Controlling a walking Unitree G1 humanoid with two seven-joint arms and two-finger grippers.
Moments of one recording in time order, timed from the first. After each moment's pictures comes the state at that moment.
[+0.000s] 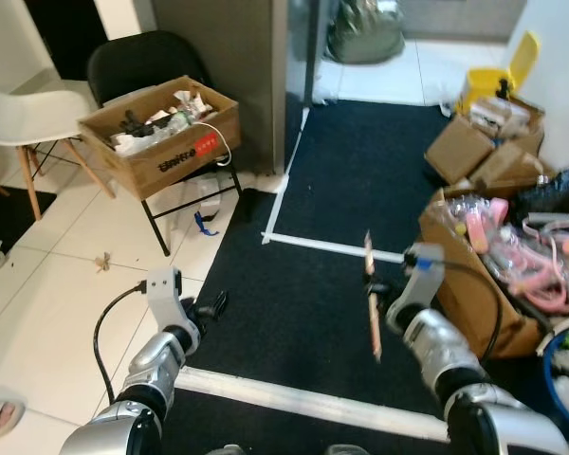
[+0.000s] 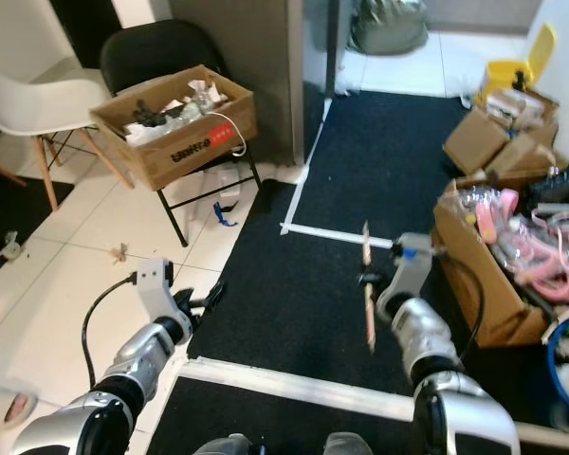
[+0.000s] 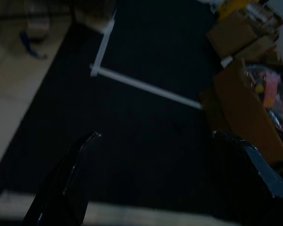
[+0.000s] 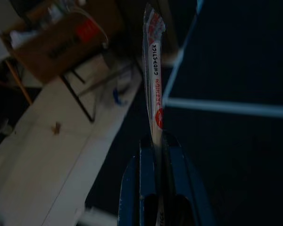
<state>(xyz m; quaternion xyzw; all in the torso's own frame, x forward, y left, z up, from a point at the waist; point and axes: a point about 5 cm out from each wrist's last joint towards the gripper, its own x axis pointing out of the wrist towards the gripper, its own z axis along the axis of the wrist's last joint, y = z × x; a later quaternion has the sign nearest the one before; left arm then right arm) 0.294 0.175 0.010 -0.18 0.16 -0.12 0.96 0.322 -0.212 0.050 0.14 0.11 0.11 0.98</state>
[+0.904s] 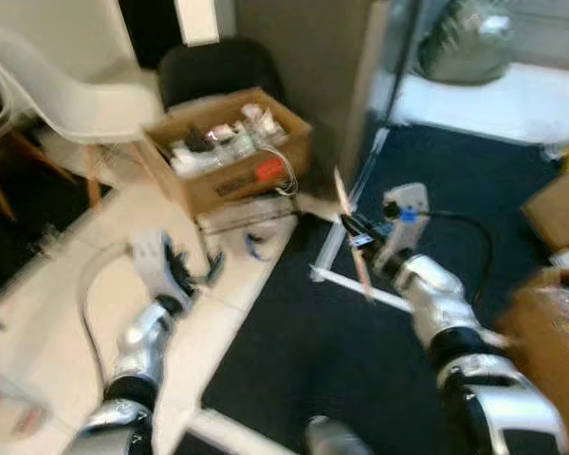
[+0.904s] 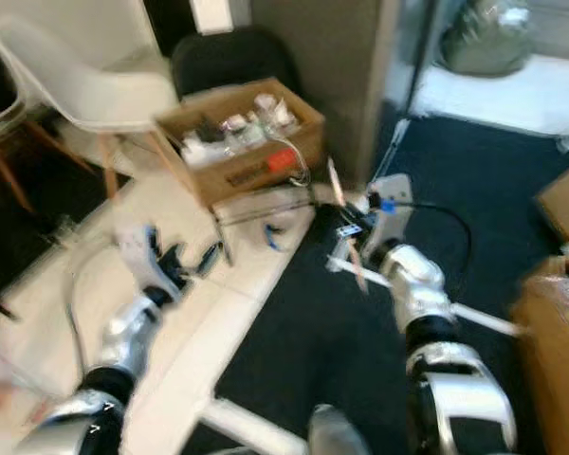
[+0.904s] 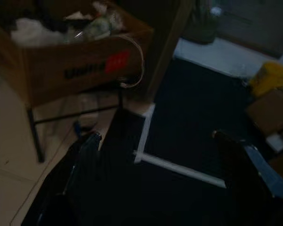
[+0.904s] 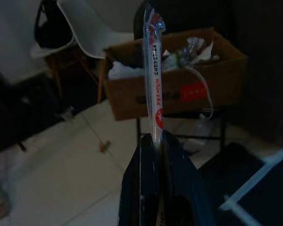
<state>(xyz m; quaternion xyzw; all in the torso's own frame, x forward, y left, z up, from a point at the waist) 0.308 0.174 0.050 -0.13 0.04 -0.17 0.98 0.350 -0.174 0.104 0.04 0.01 0.24 0.97</state>
